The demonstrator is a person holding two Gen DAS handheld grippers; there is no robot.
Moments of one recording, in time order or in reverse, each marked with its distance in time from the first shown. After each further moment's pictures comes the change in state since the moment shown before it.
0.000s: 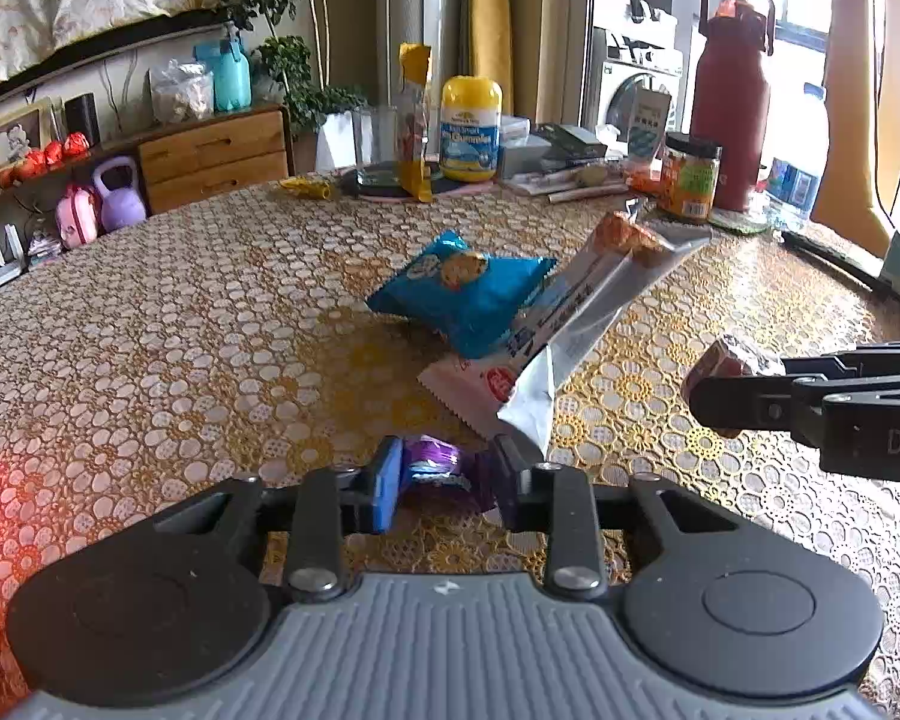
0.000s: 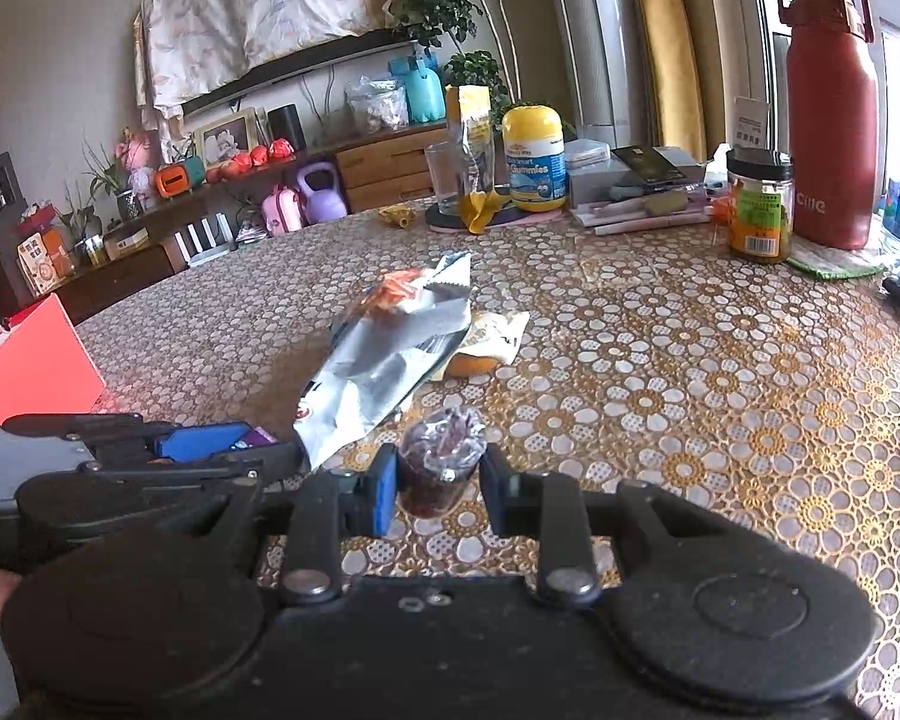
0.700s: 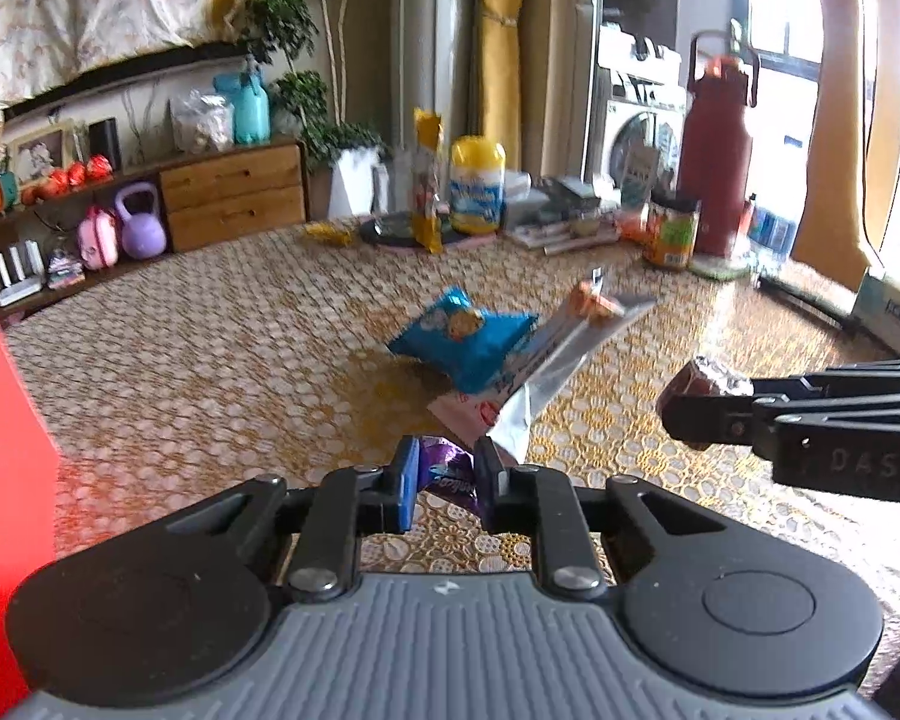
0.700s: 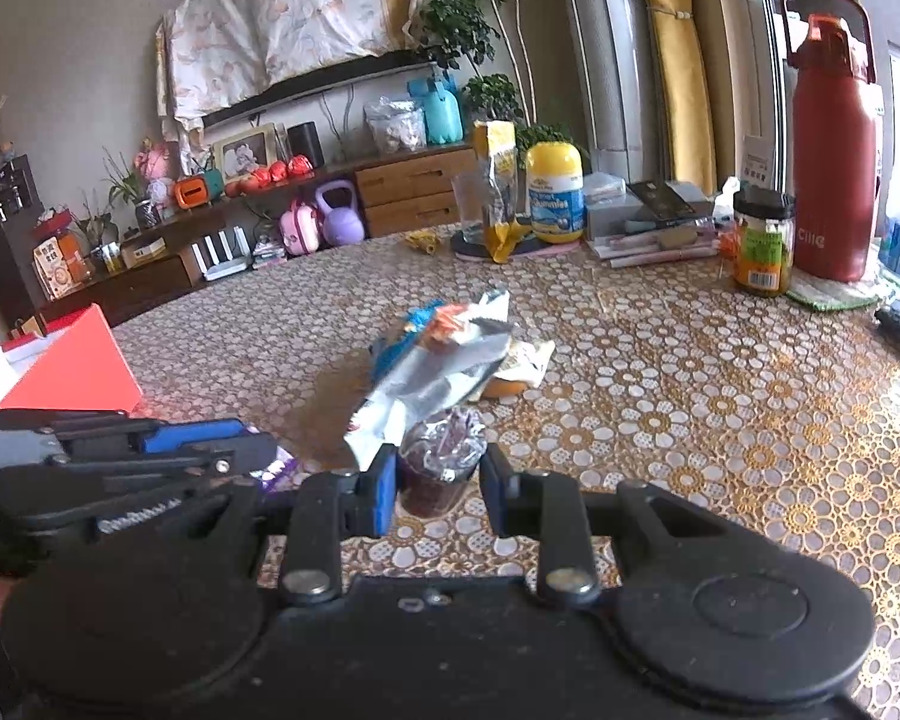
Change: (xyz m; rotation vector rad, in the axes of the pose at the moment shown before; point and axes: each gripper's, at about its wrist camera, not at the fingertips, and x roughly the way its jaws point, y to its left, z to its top) left arm -0.070 0.000 0.005 -0.024 -0.071 0.018; right arm -0.033 0.020 0.002 -0.027 -0.044 0.019
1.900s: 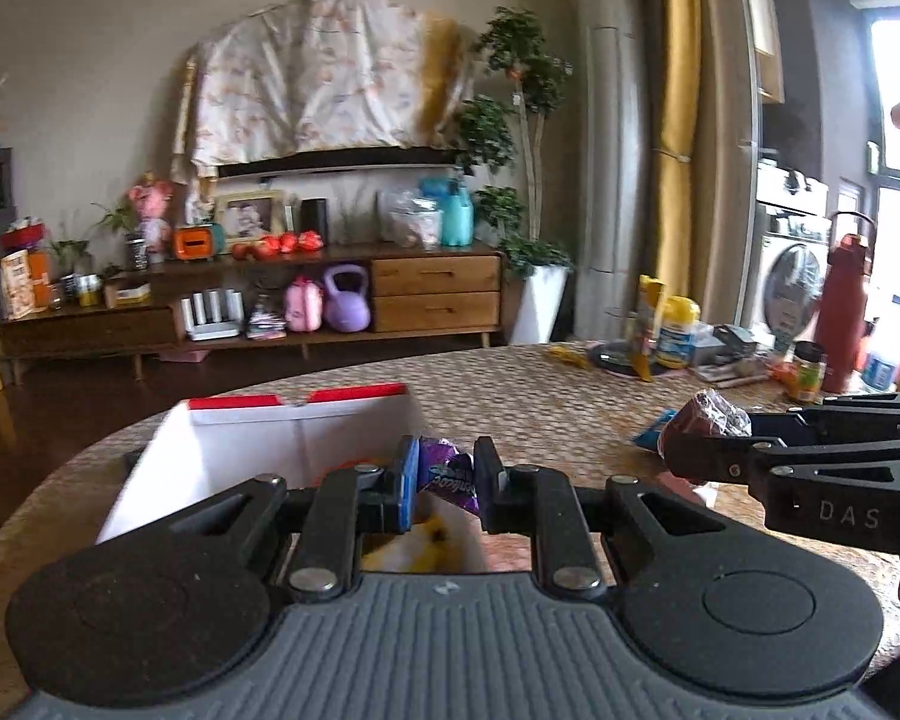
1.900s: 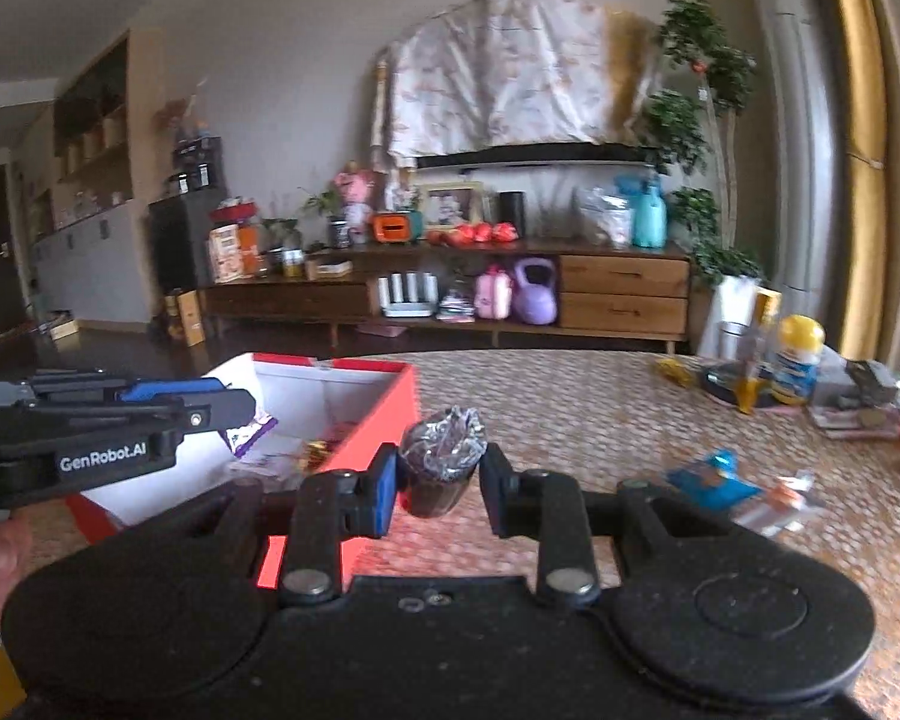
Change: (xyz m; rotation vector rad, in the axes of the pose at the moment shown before) left arm -0.204 0.102 -0.019 -0.145 -0.209 0.325; right arm -0.061 0.174 0.024 -0.270 -0.129 0.286
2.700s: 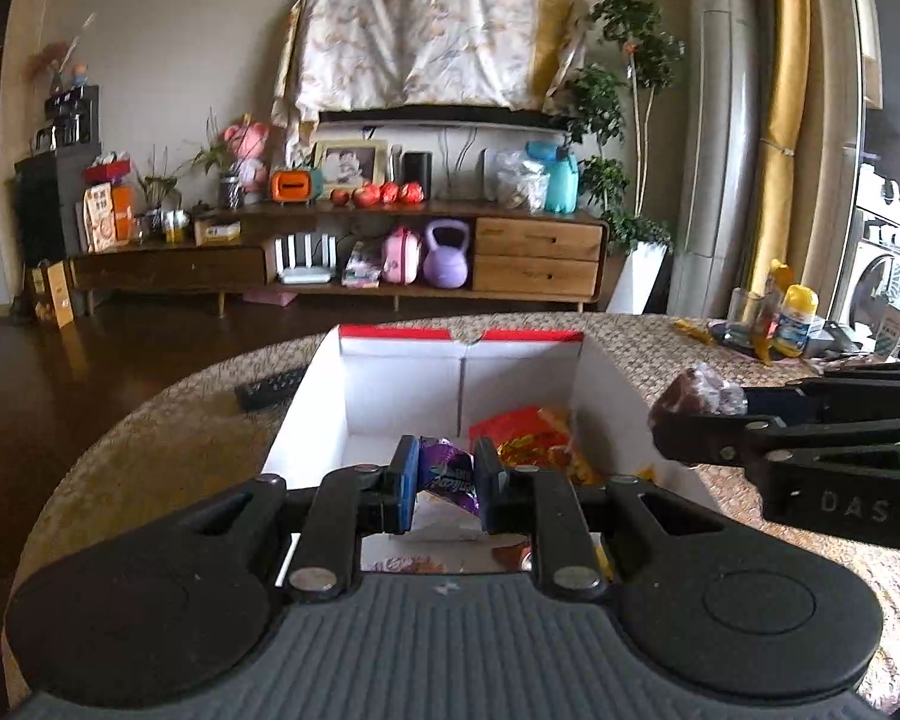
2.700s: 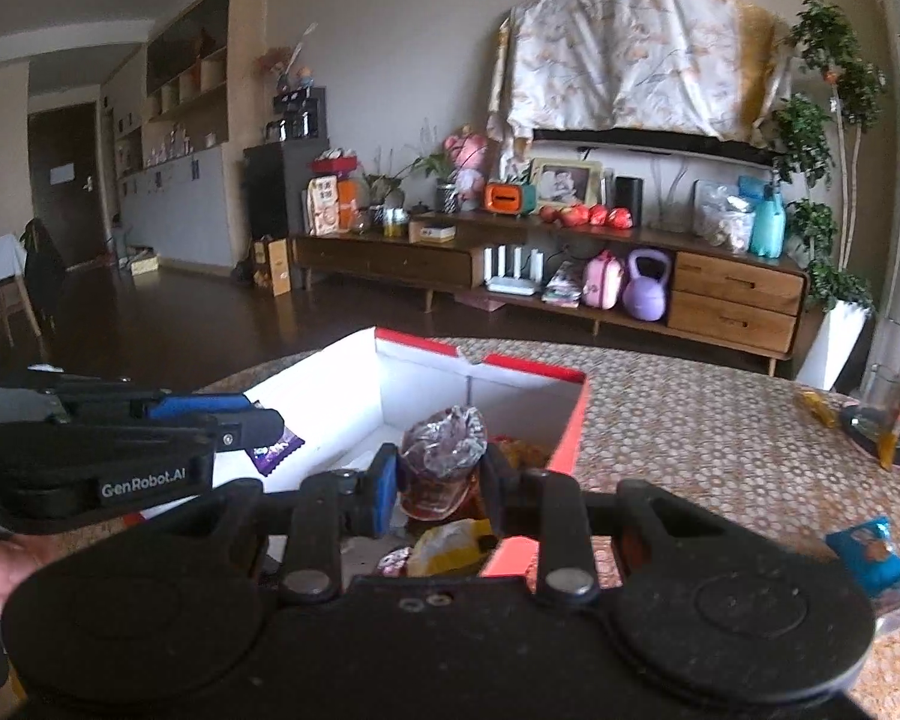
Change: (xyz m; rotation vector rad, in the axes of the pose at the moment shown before) left arm 0.012 0.087 -0.026 -0.103 0.084 0.145; right arm 0.076 0.081 0.016 -0.132 0.078 0.167
